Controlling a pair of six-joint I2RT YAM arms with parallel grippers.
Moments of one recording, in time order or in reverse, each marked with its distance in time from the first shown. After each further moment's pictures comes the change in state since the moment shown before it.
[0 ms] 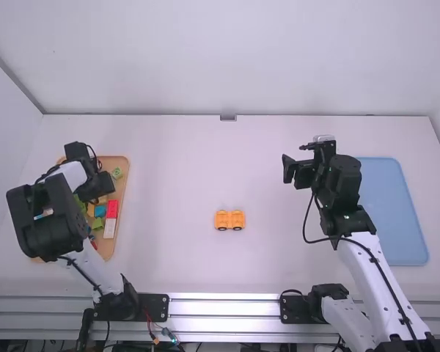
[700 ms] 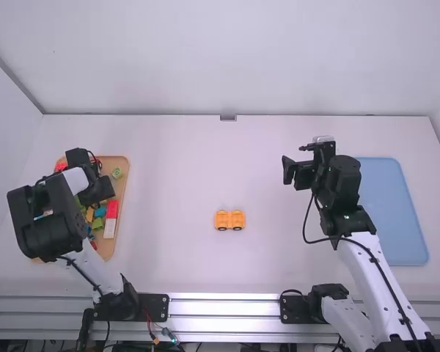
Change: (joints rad) left arm 0.014 0.000 -0.078 0.106 -0.002 0.000; right arm 0.000 0.000 0.000 -0.018 0.000 0.001
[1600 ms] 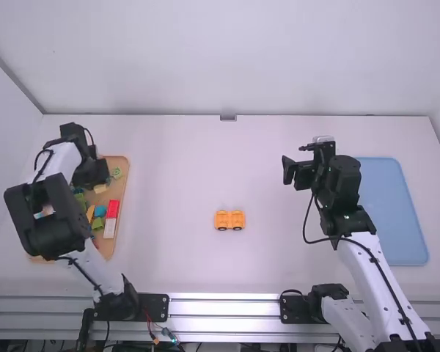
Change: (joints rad) left arm -0.074 0.000 0.334 -0.459 0.008 0.061; right arm 0.000 0.000 0.000 -0.001 0.000 -0.001
